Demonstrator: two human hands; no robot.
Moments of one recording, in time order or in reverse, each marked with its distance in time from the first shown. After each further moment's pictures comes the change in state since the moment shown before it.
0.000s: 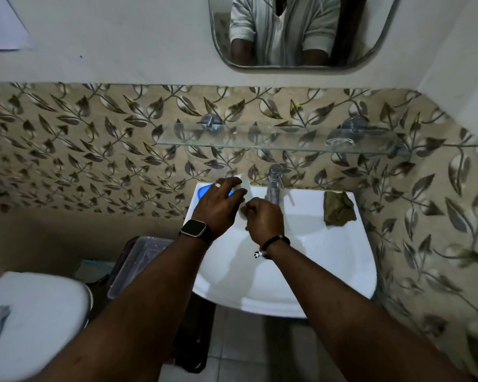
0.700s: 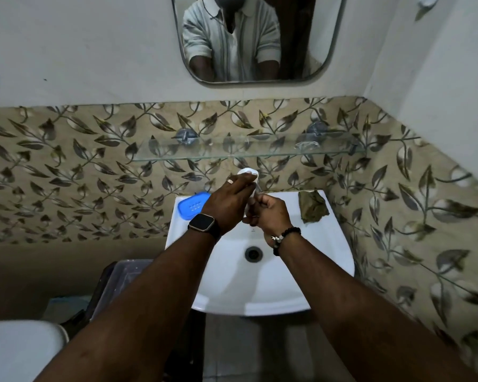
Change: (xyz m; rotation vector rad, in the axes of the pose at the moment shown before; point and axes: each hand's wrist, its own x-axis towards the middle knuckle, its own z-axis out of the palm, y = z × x) left_hand 0.041 0.034 -0.007 -0.196 0.064 0.303; right_hand -0.009 -0.004 -0.047 0.882 0.031 0.262
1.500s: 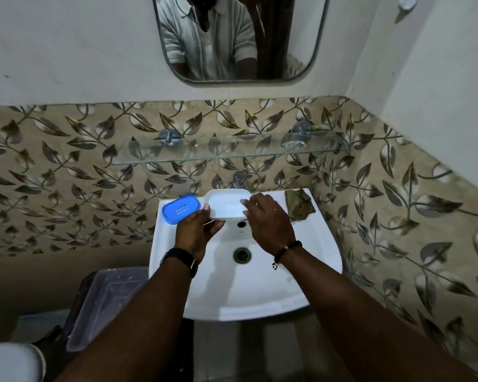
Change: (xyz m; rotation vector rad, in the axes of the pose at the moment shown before) left_hand -0.060 -0.013 0.031 -1.667 0.386 -1.346; right_hand -0.005 0.014 -0.034 -1.393 0.114 -0.909
